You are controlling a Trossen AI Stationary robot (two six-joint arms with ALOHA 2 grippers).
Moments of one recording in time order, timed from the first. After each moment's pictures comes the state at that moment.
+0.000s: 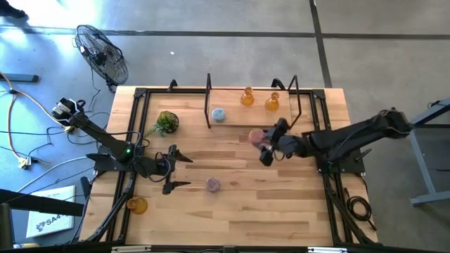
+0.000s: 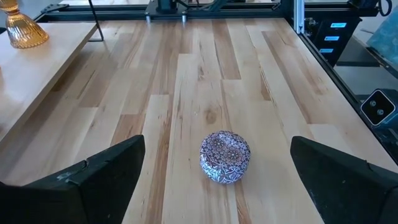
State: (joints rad) left arm -0.56 0.93 0.47 0.05 -0.48 -0.24; right arm 0.18 1.16 0.74 -0.15 0.60 0.33
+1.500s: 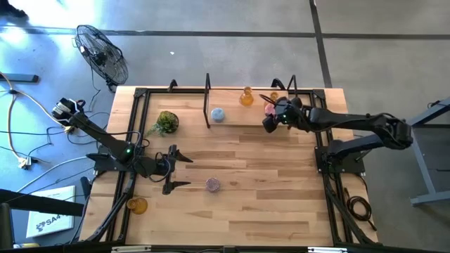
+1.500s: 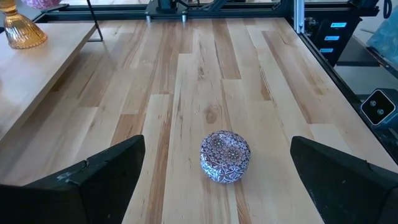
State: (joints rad) left arm -0.56 0.93 0.47 0.05 -0.48 -0.24; right arm -0.34 1.20 0.74 -0.36 0.44 0.42
